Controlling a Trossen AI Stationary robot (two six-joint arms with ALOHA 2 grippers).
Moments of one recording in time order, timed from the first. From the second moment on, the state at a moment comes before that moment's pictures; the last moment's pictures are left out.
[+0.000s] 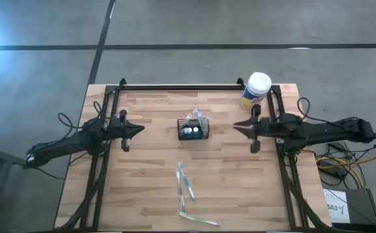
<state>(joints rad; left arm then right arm) 0.28 0.07 0.01 0.03 0.09 -0.11 -0.01 0.60 0.31 0.33 0.09 -0.08</state>
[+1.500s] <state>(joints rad) 0.23 0.41 0.50 -0.15 -0.02 -0.34 -0.03 0.36 0.03 0.45 -0.02 0.02</state>
